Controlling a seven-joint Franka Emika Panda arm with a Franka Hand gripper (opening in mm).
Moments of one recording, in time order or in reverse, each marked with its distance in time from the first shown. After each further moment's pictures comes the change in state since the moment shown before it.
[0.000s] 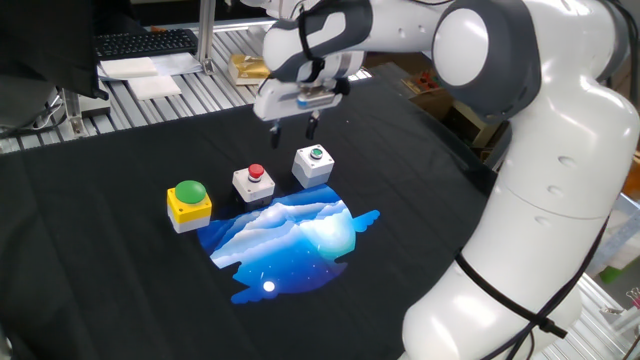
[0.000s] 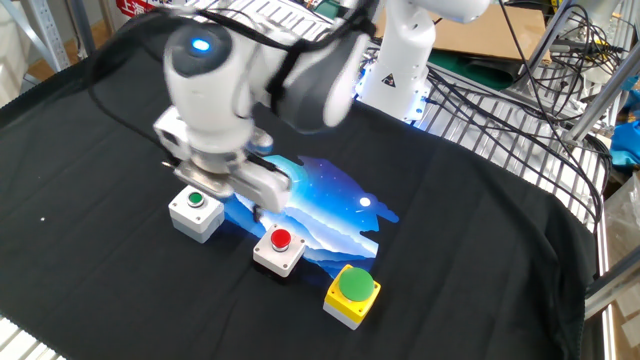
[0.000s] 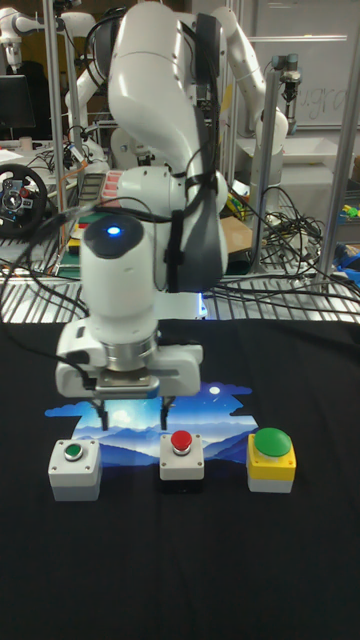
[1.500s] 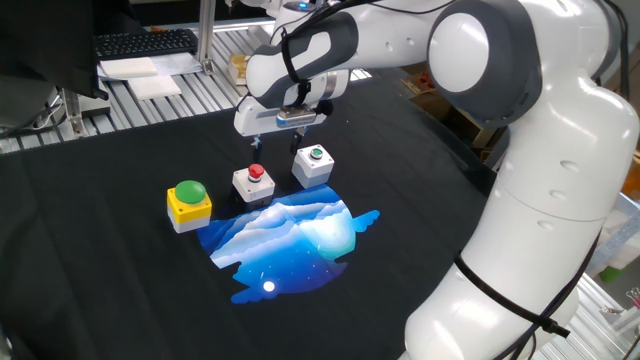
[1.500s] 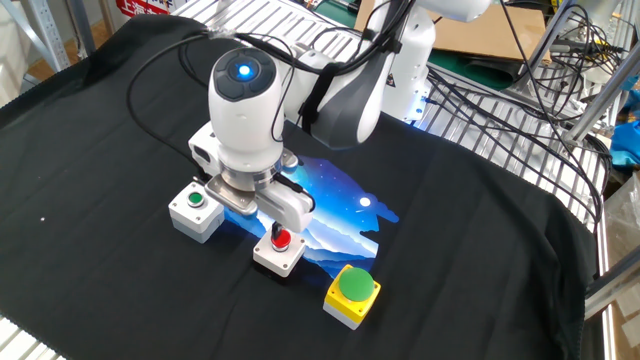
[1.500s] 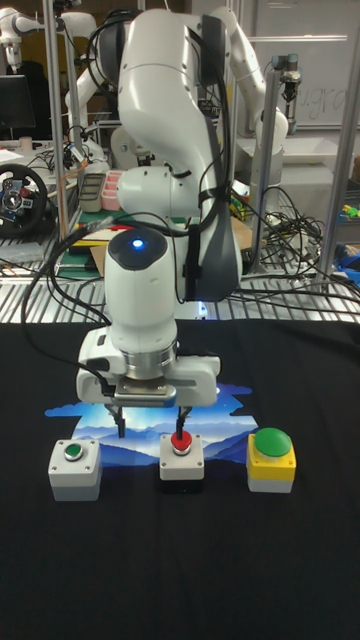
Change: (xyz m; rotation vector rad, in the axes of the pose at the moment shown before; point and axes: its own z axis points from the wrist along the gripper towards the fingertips) arm 0.003 0.034 0.023 -0.001 -0.034 0.064
